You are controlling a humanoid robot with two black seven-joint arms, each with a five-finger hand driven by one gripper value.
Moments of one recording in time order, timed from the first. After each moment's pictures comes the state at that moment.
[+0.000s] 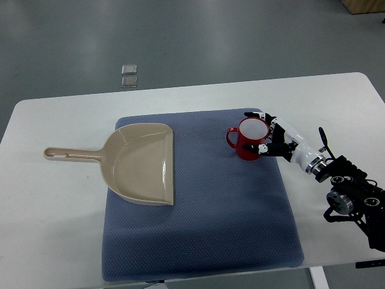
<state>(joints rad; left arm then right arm) 0.00 0.00 -0.06 -0.15 0.08 -0.04 0.09 0.50 -0.22 0.76 0.70 -0.86 0.28 0.61</state>
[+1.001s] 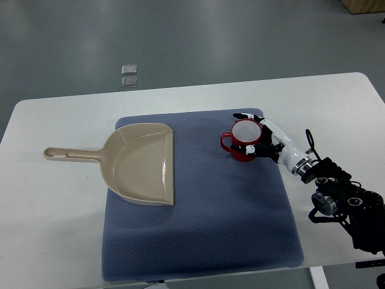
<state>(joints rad) 0.00 0.00 -0.06 -0.15 0.08 -0.04 0.09 0.53 -0.14 0.75 0.64 -0.86 0.24 0.61</state>
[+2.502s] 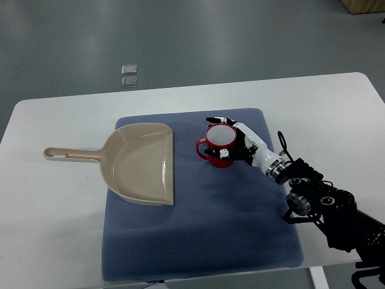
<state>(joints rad) 0.00 0.00 -0.06 -0.15 0.08 -0.04 0.09 0.57 -0.02 0.71 0.58 -0.86 0.24 0.60</state>
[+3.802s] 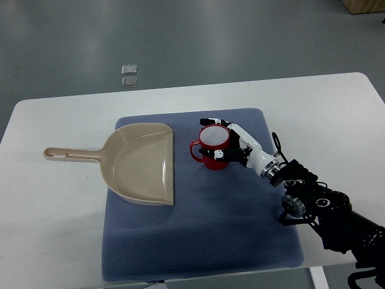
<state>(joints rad) 0.00 0.00 -0.06 -0.15 0.08 -0.04 0.09 0.57 0.00 0.69 0.60 -0.86 0.24 0.61</state>
